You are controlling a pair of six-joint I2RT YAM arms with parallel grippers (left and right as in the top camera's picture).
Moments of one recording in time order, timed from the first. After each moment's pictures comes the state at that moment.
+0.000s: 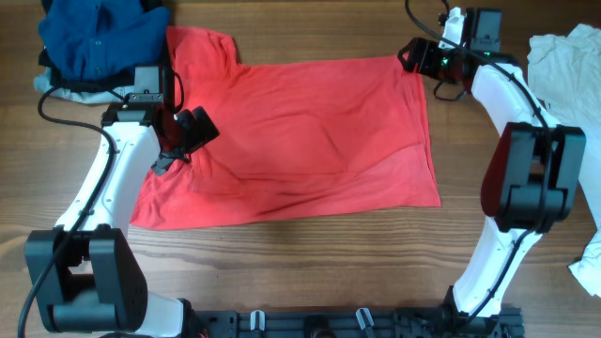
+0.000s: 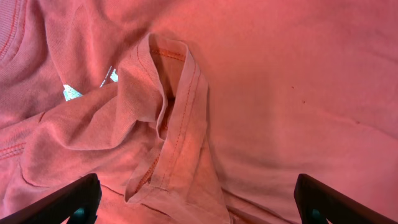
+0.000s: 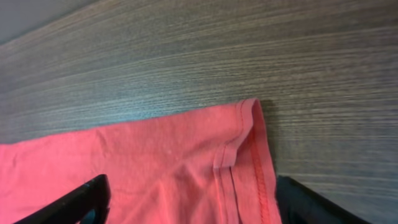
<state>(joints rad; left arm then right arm) -0.01 1.65 1.18 -0.83 0.03 -0.59 -0.08 2.17 1.60 -0.35 -0.37 0.18</state>
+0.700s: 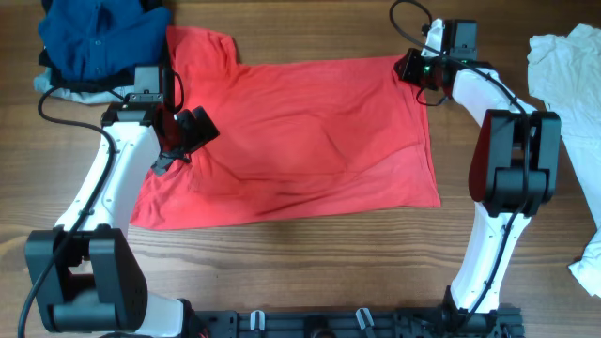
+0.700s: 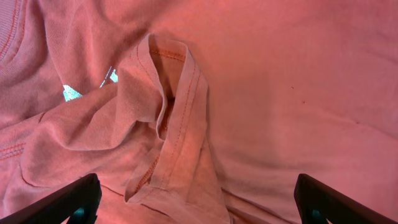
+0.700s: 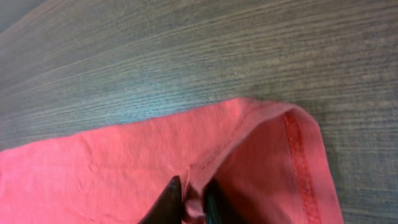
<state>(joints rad) -0.01 1.65 1.18 -0.83 0.03 -0.59 -0.04 2.29 1.62 -0.28 -0.40 0.28</state>
